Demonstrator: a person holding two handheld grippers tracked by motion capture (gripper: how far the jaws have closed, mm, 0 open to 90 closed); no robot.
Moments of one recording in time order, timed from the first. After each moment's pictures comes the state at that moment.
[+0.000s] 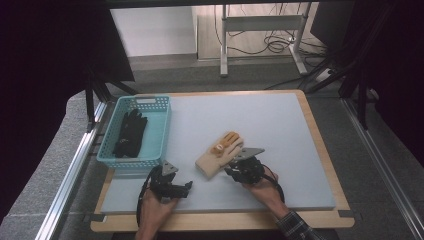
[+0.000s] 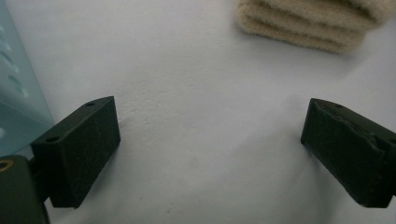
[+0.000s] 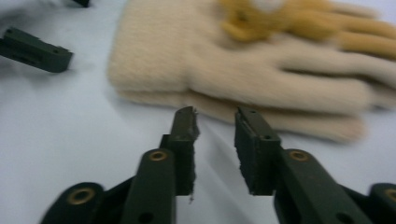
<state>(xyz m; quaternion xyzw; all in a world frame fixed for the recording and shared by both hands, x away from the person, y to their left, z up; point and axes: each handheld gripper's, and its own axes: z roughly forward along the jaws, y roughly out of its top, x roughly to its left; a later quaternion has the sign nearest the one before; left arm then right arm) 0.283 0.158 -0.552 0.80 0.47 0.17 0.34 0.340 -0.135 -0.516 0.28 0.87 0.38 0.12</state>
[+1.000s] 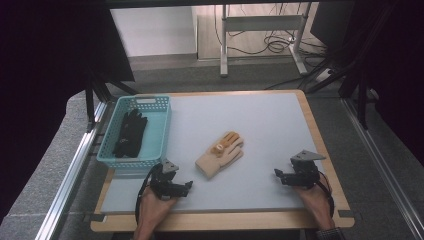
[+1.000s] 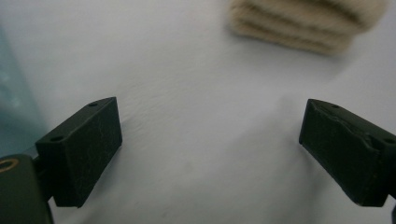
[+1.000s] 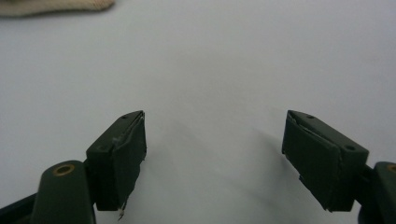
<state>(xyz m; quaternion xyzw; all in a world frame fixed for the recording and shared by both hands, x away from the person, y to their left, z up) 0.288 0.156 -0.545 0.81 0.46 0.15 0.35 0.339 -0.287 -0.526 0.41 0.81 0.35 0.21</state>
